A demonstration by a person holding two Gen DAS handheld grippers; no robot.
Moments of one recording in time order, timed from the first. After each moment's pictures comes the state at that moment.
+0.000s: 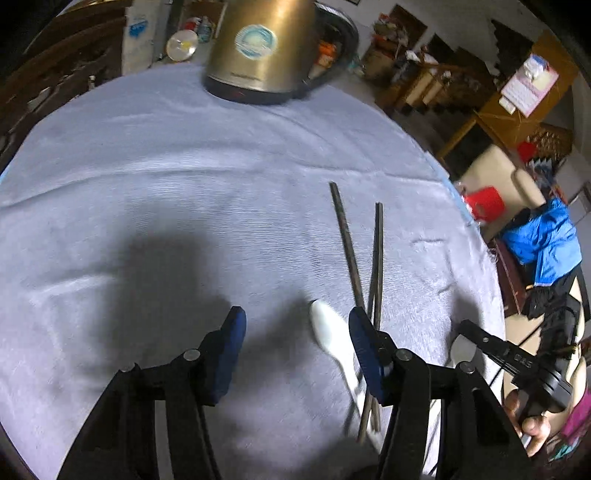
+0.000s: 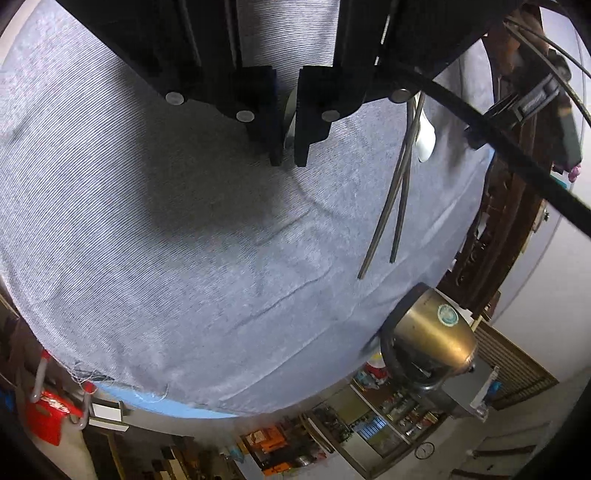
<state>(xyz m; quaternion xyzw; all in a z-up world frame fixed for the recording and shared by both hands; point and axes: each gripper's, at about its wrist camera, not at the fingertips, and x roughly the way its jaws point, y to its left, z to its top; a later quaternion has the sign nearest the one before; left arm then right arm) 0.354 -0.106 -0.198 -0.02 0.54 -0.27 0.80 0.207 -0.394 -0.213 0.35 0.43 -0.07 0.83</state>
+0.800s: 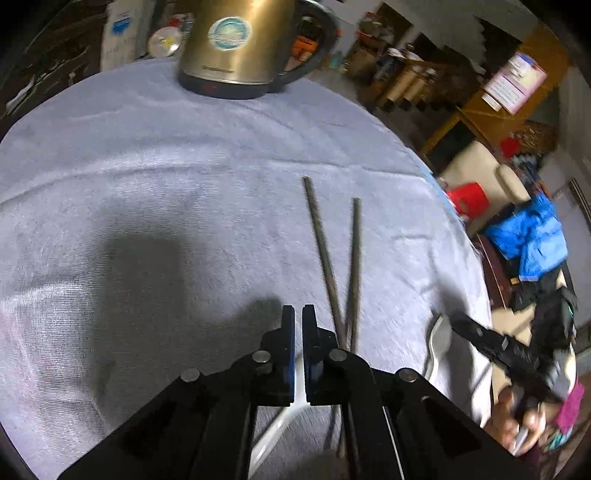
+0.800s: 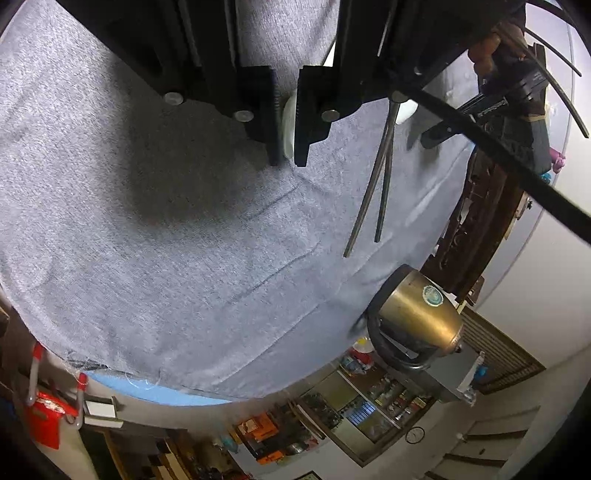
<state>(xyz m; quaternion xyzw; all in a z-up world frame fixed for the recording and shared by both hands) 0.350 -0.108 -0.197 -0.03 0.53 -0.31 0.78 0.206 -0.405 -0.208 0.37 0.40 -0.05 0.84</state>
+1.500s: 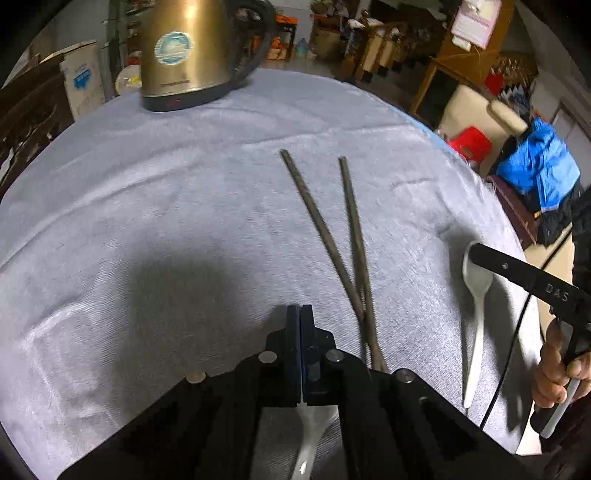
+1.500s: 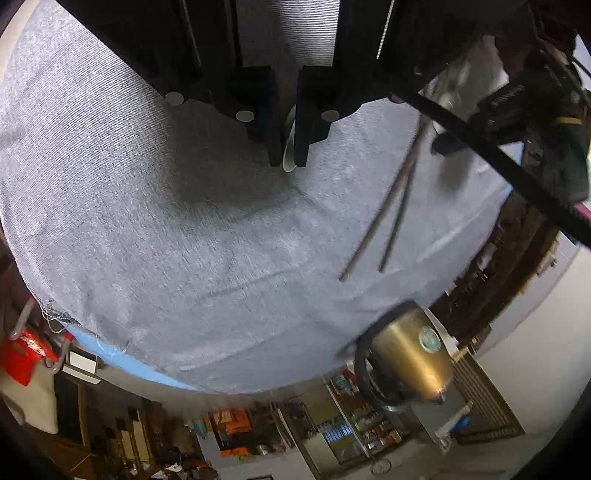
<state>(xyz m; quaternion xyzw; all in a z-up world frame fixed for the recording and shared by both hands) 0.327 -0.119 -0.209 0.09 0.50 -0.32 0.80 0.216 -0.374 -0.201 0.25 0.42 -0.06 0.87</state>
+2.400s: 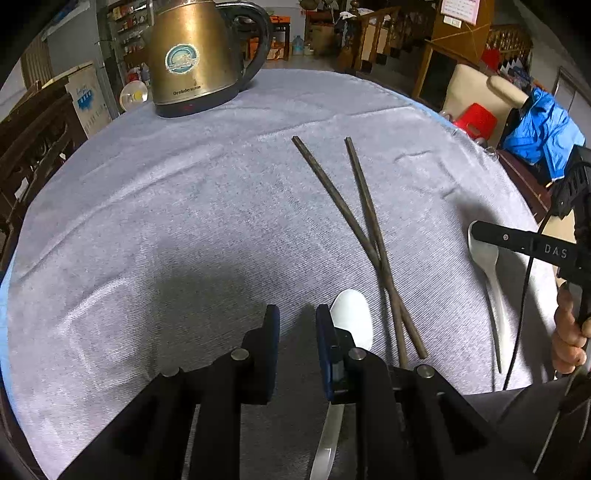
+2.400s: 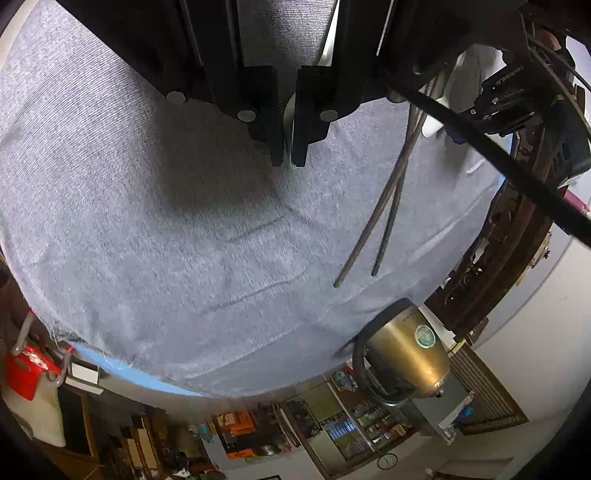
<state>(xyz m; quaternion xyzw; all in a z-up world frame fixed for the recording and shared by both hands) 0.294 -0.103 -0.201 0.16 0.48 -0.30 0.81 0.206 -0.365 -0.209 0.27 0.43 -0.06 0.86</state>
